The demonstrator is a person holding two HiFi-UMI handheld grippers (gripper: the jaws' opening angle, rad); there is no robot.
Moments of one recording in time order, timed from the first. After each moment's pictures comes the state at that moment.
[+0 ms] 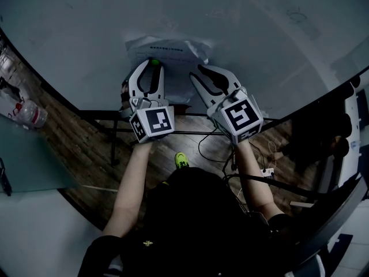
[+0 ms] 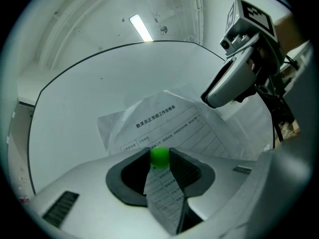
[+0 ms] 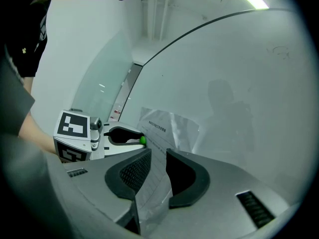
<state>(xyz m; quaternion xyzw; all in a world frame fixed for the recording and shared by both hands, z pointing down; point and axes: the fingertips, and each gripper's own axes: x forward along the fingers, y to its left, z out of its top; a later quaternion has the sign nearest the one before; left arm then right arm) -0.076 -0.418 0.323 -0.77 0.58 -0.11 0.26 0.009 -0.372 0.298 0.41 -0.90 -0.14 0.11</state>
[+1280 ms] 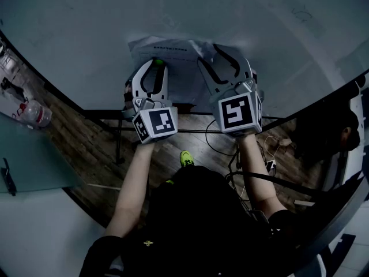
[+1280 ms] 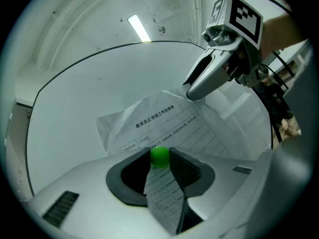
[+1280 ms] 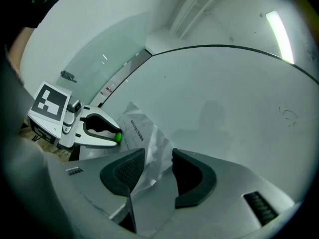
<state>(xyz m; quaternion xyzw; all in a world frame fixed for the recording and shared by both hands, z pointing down) -0.076 -0.416 0.322 -0.77 0.57 -0.12 0.27 0.017 -0.391 0.257 0.48 -0.81 -0.28 0.19</state>
